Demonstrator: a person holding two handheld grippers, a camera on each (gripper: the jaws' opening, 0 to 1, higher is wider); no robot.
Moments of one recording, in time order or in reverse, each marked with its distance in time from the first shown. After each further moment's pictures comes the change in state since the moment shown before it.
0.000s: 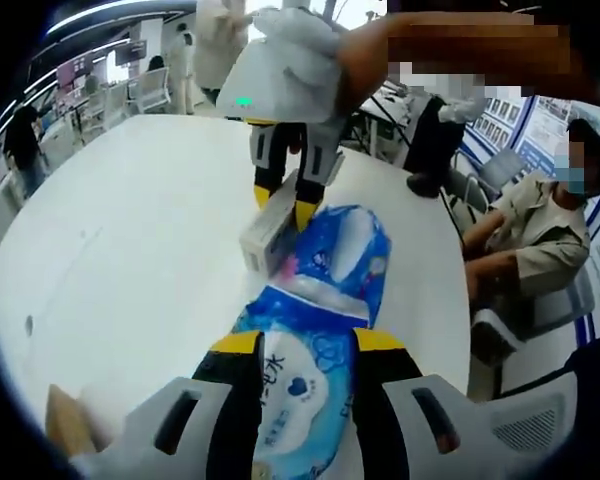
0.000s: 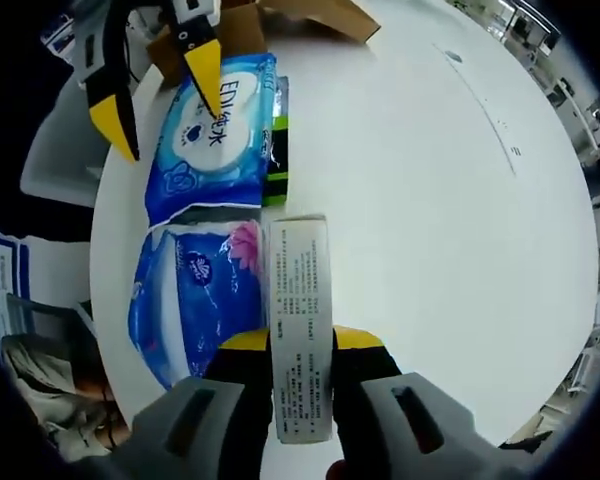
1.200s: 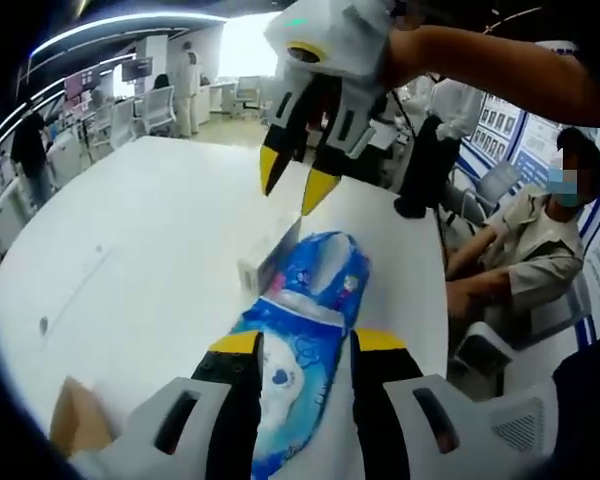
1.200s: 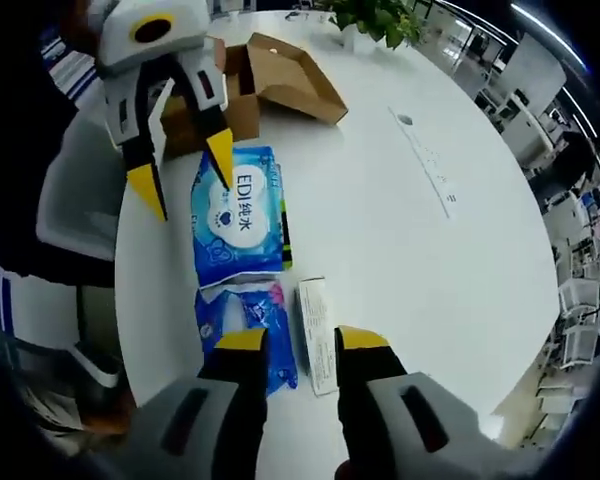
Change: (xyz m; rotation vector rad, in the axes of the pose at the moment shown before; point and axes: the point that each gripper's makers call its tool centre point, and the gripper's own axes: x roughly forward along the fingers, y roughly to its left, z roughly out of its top) left arm -0.049 -0.023 0.013 0.005 -0.097 0.014; right arm -0.103 0.036 0.046 0.072 -0.176 -0.190
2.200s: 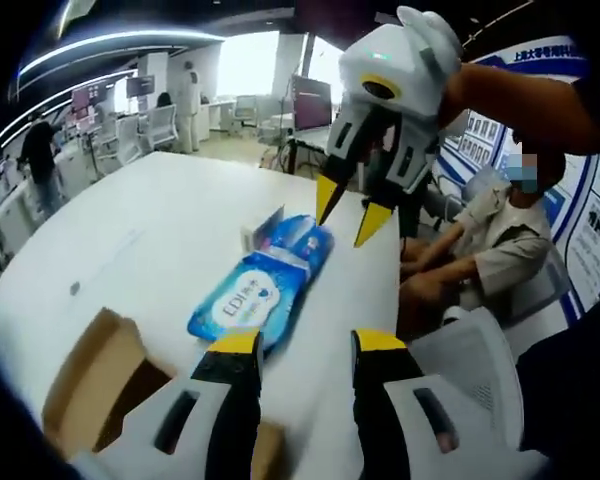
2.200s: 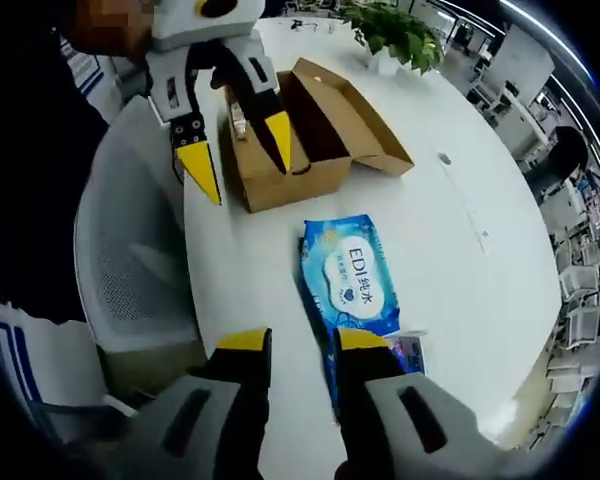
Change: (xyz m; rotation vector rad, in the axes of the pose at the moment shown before) left arm -0.141 -0.025 -0.075 0.000 -0.077 0.005; right arm -0.003 0.153 0.111 0.074 -0.014 -0.001
